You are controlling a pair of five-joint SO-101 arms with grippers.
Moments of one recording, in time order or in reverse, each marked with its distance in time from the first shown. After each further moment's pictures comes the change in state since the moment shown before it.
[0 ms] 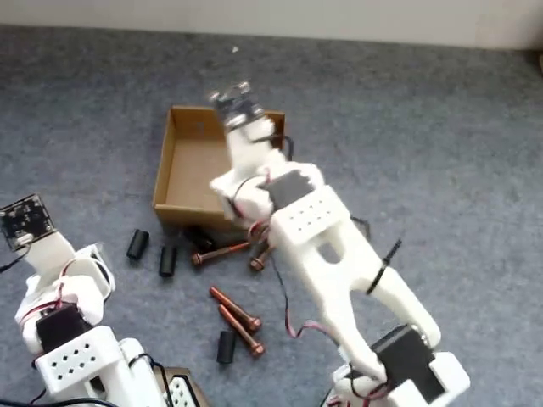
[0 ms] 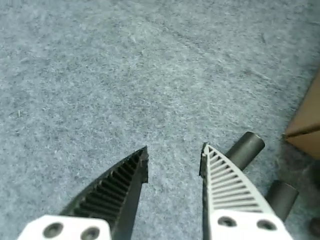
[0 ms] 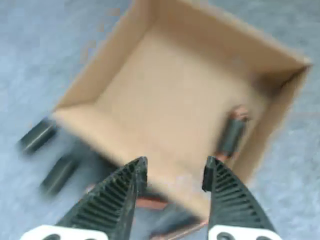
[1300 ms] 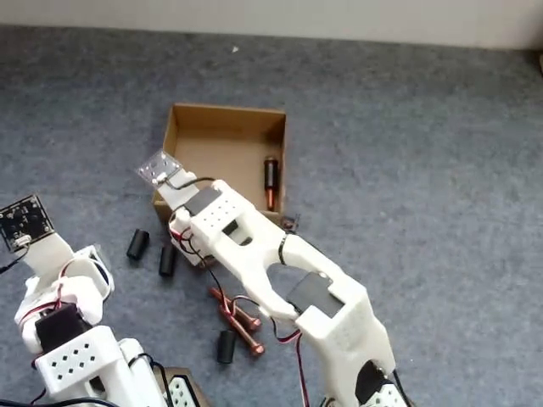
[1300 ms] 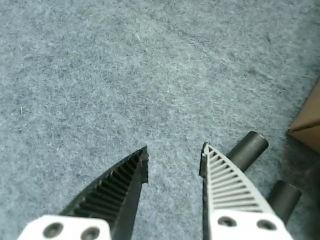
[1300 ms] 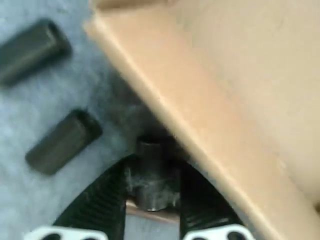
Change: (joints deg) left arm -0.8 0.0 0.2 0.0 0.0; right arm -10.1 34.9 -18.2 7.0 4.7
